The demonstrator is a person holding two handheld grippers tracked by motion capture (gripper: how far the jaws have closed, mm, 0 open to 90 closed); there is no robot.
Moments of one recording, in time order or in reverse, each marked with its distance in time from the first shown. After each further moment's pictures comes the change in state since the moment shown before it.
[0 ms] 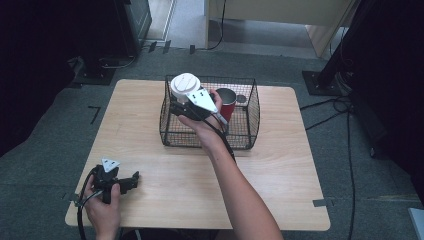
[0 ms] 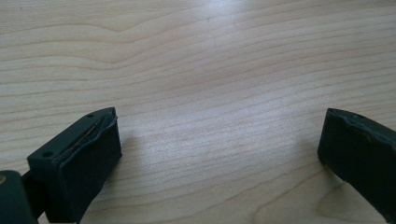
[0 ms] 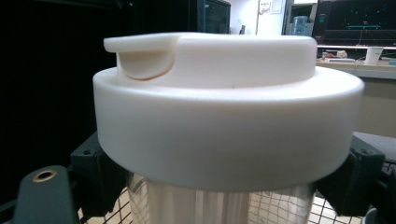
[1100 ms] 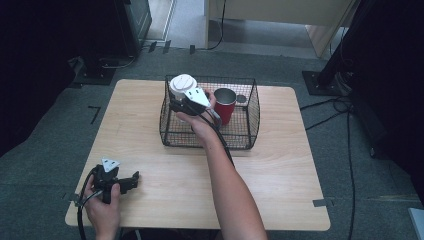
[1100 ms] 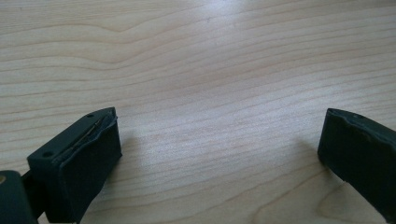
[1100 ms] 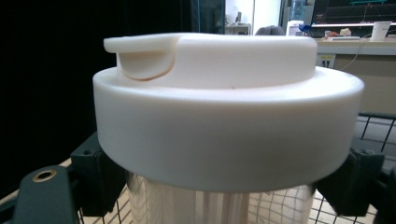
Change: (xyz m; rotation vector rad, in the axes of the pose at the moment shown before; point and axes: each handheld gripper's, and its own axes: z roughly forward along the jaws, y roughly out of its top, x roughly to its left) left arm 0.000 0.000 0.000 0.002 0.000 0.000; right arm -0.008 -0.040 0.051 0.050 -0.018 0.028
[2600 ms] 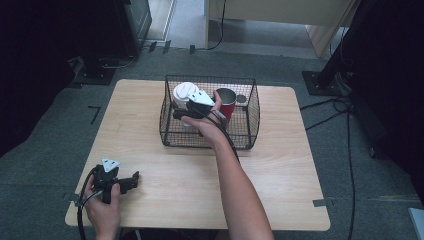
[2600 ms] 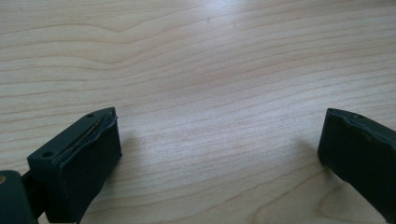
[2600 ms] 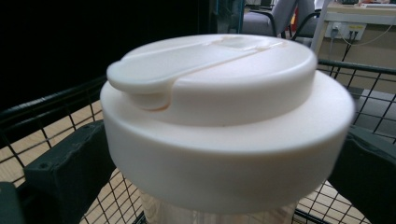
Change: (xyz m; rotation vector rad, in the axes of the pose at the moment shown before) left arm 0.000 0.000 0.000 0.000 0.000 0.000; right arm -0.016 -0.005 -0.011 0.144 0.072 -0.051
